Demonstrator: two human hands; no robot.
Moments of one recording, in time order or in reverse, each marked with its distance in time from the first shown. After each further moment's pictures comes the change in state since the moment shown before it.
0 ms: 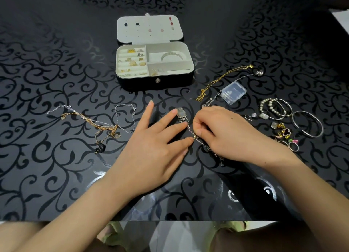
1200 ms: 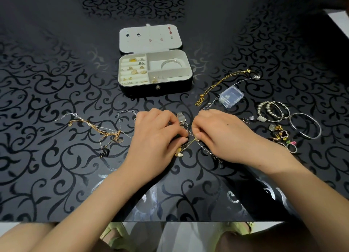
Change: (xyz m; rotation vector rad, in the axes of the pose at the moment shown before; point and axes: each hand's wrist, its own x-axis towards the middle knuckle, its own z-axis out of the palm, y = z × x) left_hand 0.022 -0.004 0.002 -0.145 0.174 -0.202; right_hand 0.000 0.002 -0.003 -0.140 -0.023 -0.065
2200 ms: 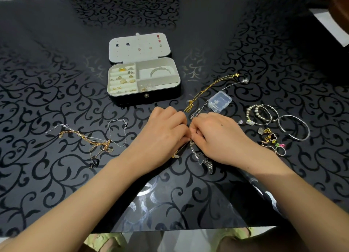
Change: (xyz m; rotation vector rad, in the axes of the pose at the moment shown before) left_hand 0.038 0.002 0.014 0.145 -0.112 0.328; right_hand -0.002 0.013 0.005 0.032 0.114 0.112
